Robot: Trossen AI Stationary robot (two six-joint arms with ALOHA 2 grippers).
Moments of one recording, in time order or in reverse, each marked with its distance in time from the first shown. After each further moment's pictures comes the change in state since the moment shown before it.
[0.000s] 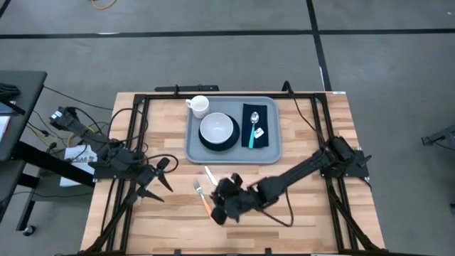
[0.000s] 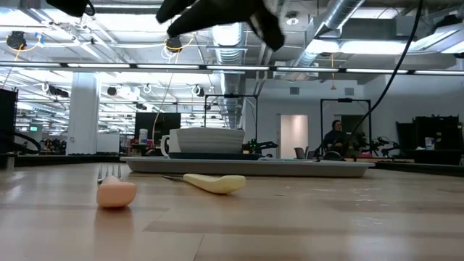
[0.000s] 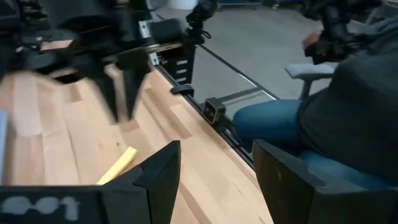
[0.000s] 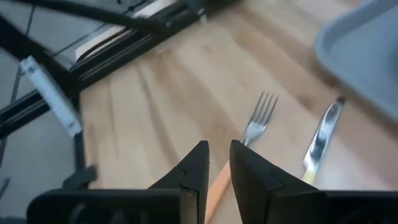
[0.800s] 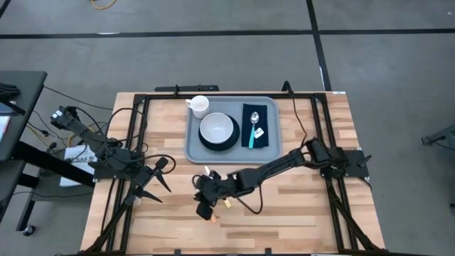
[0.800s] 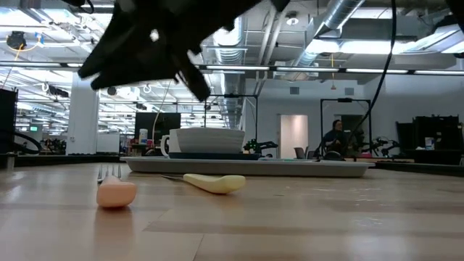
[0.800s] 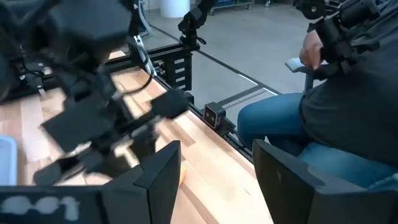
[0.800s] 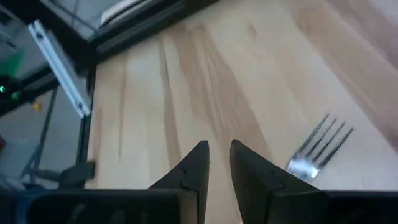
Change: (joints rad) left arm -0.019 -0.019 0.009 -0.006 -0.002 0.112; right arm -0.150 0.216 0.153 0.136 -0.378 -0.204
